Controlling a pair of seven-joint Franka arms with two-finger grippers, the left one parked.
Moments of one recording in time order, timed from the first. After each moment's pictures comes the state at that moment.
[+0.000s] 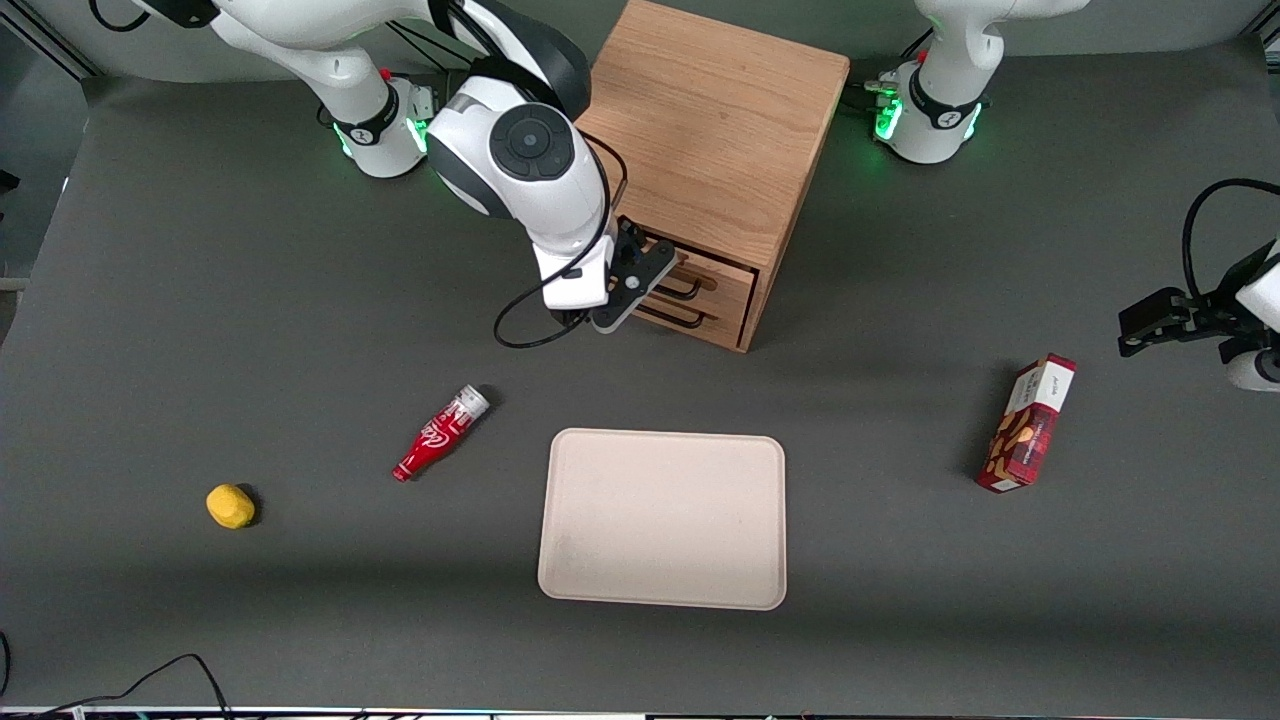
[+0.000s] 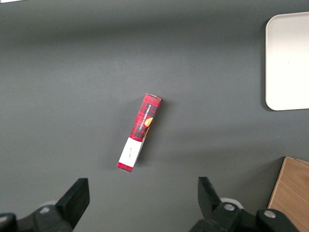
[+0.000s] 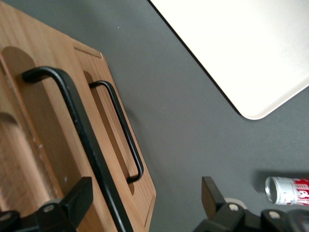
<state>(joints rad) 0.14 0.46 0.73 -1.58 -0.20 1.90 0.07</state>
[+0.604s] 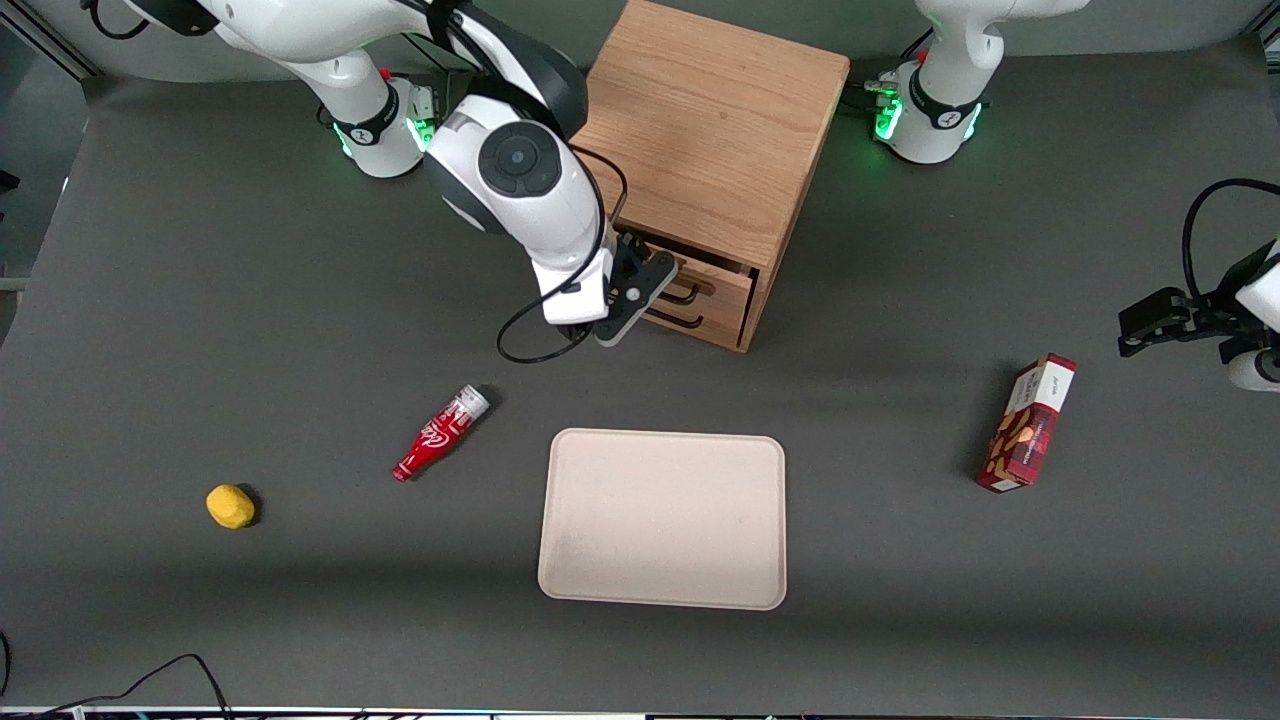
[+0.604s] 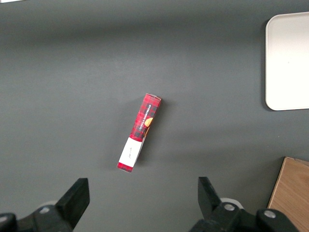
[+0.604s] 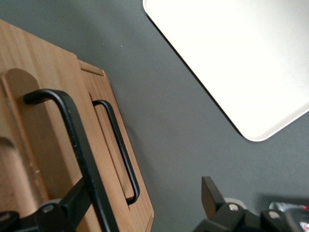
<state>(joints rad) 0.14 0.50 0.71 -1.59 -0.19 2.02 0.03</state>
